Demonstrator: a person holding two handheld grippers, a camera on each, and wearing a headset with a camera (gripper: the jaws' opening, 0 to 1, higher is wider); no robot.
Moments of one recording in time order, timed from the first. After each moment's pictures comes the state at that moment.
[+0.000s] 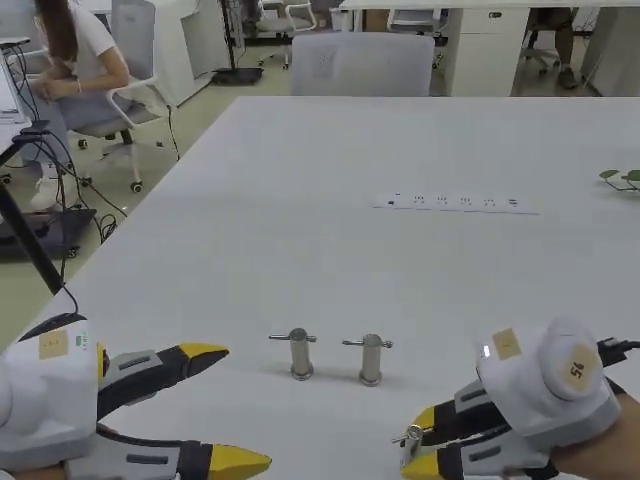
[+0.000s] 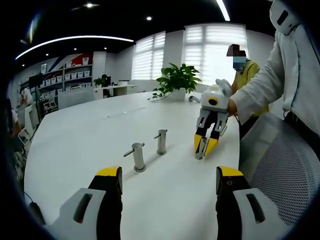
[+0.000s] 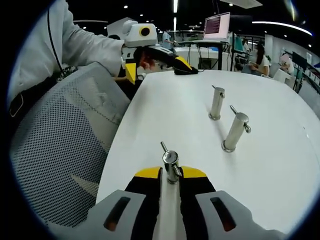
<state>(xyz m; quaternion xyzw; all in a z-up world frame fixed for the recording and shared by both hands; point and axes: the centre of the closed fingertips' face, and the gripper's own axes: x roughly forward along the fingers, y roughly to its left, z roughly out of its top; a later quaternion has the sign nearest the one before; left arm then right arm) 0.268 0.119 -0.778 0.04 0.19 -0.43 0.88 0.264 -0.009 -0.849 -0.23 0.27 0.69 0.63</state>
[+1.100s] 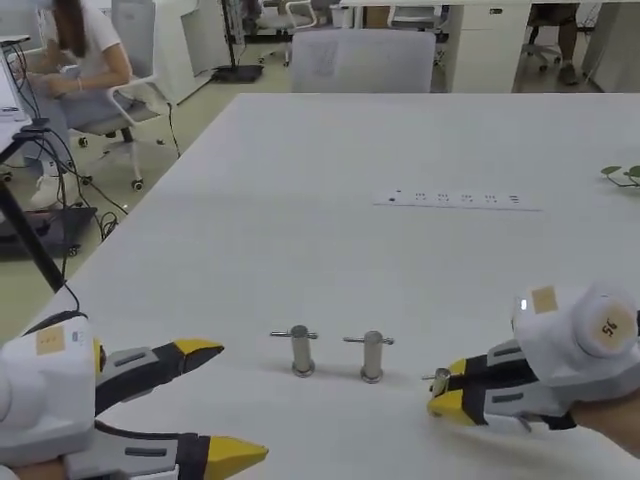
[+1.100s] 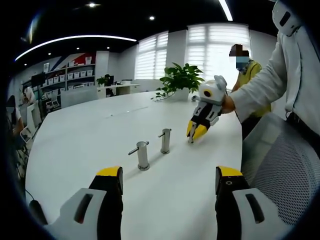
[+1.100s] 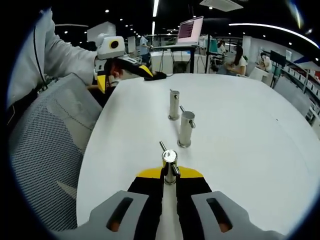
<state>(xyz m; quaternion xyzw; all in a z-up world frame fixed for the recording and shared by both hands) 0.271 0.127 -0.780 0.04 0.19 -0.42 0.89 0.332 -0.036 -0.833 -0.22 0.26 0.61 0.72</state>
